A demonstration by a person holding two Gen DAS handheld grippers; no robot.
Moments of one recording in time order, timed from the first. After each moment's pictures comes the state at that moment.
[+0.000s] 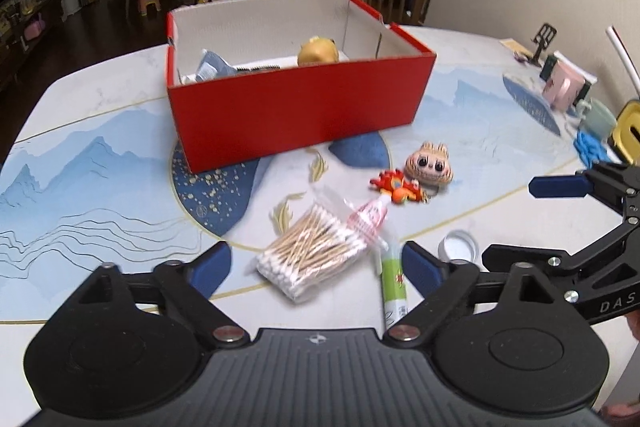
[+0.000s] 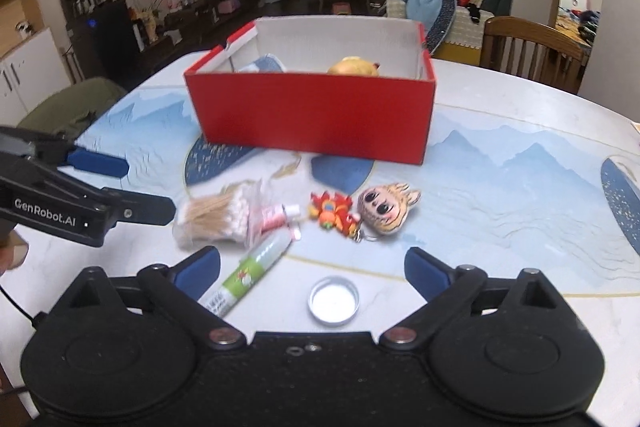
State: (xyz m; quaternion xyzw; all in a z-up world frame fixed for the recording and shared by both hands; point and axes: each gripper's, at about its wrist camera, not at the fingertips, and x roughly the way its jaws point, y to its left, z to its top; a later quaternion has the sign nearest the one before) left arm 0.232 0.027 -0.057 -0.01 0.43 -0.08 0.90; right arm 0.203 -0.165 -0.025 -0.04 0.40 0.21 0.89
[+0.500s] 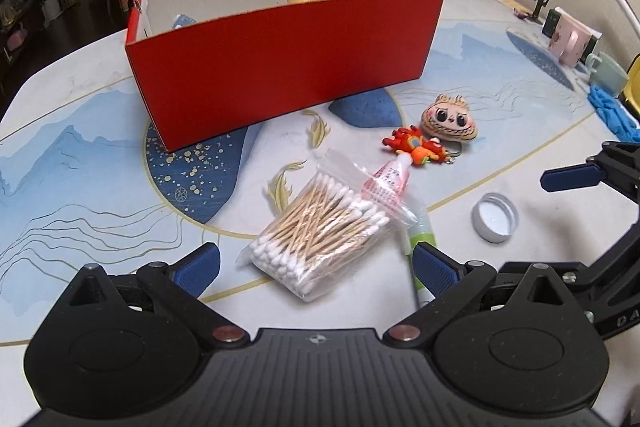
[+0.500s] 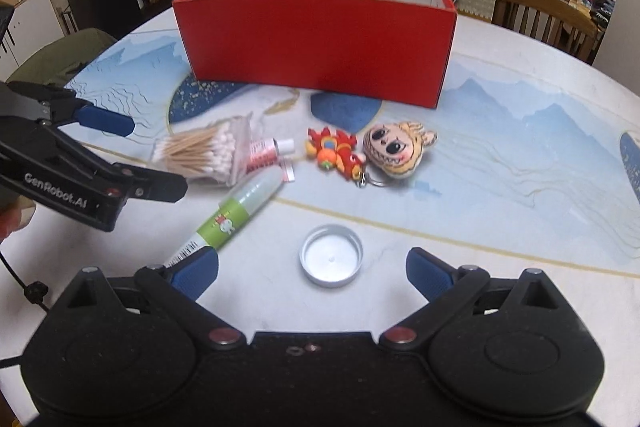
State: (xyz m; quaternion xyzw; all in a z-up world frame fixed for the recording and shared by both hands) left arm 0.255 0.022 -0.105 0.03 0.46 -0.10 0.88; right arm 0.211 -0.160 -0.066 -0.07 0.45 0.21 0.86
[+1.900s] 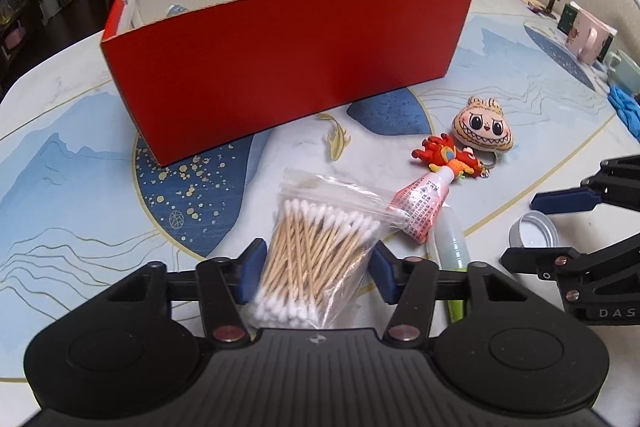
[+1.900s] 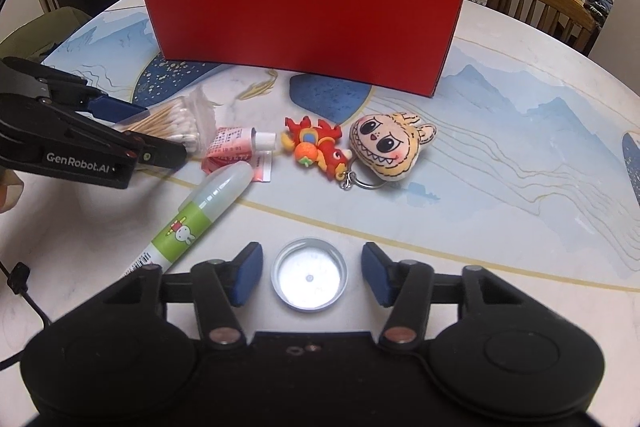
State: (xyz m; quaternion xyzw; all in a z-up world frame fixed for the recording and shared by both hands) left arm 0.289 0.025 -0.122 0.03 0.47 -0.10 0.88; right arm 0.240 -0.151 -0.081 -0.09 0.48 0.18 0.85
